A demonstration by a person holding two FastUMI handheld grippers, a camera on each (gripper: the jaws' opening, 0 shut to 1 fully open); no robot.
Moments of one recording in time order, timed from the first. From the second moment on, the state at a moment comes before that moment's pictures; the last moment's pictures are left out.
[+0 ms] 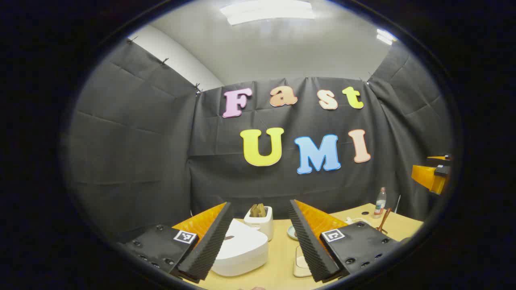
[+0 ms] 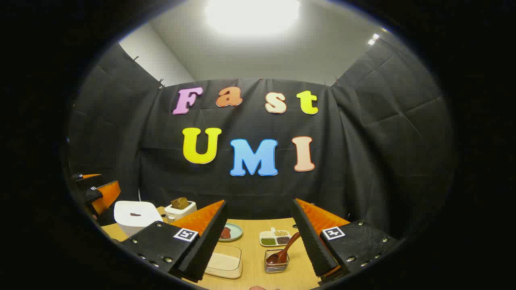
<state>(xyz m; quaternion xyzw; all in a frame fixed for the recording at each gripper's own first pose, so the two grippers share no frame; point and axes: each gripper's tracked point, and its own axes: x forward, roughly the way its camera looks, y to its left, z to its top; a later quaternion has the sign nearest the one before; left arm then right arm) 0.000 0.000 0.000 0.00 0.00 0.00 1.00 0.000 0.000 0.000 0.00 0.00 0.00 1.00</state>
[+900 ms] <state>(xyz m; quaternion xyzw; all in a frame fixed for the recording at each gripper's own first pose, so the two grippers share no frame) -0.001 0.000 0.002 0.01 0.00 0.01 1.00 0.002 -0.001 -0.003 0.00 0.00 0.00 1.00</state>
